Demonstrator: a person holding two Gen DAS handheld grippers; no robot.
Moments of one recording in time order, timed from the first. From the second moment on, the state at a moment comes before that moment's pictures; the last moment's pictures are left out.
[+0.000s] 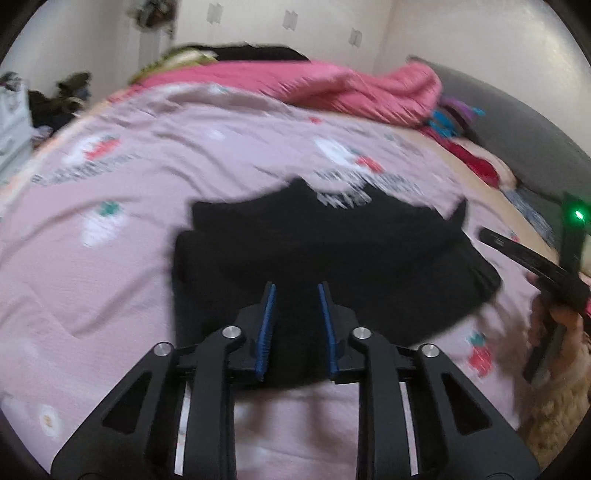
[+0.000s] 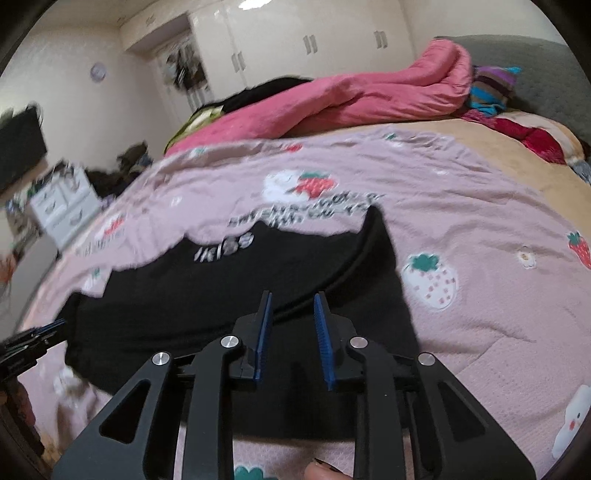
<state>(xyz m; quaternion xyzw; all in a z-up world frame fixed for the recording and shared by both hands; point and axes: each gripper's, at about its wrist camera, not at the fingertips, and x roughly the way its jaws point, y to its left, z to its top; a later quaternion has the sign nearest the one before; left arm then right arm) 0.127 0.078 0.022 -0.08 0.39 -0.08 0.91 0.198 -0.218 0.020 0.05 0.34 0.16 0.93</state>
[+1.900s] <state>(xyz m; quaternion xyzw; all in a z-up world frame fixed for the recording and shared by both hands) 0.229 0.174 0.011 -0.13 0.39 0.06 0.91 0.311 -0.240 -0.011 0.05 0.41 0.07 0.91</state>
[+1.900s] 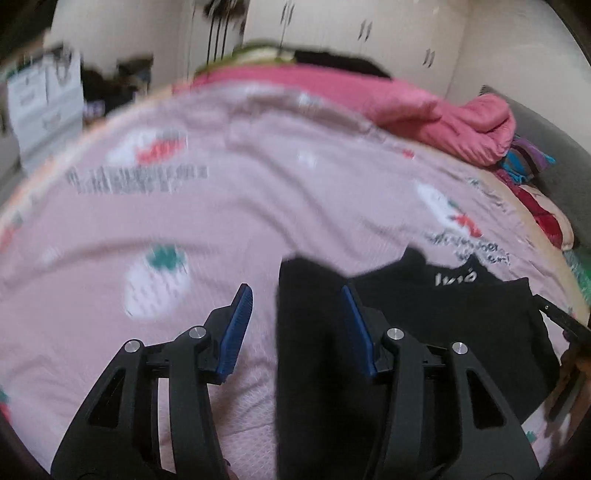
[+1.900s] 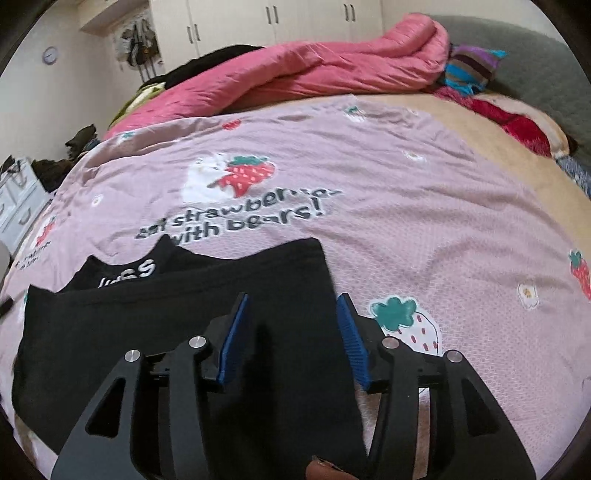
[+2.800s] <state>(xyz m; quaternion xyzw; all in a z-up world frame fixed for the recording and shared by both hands) 0.225 0.161 0.023 -0.11 0.36 0.06 0.93 0.303 -0.259 0.014 0.09 0.36 0.10 0.92</state>
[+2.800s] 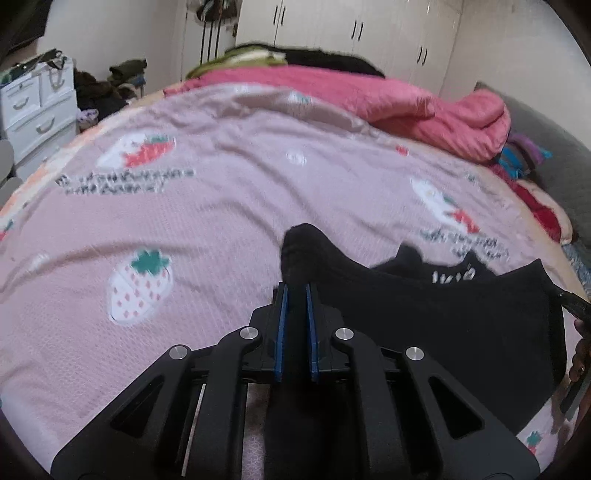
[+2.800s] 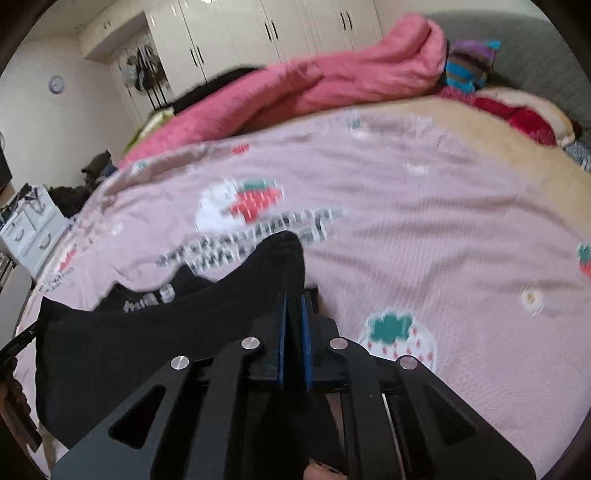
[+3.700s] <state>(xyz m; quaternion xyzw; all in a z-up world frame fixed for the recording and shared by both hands) 0.233 0.148 -0.005 -0.06 0.40 0.09 0.91 0.304 -0.261 -0.023 0.07 0.41 0.05 0.91</state>
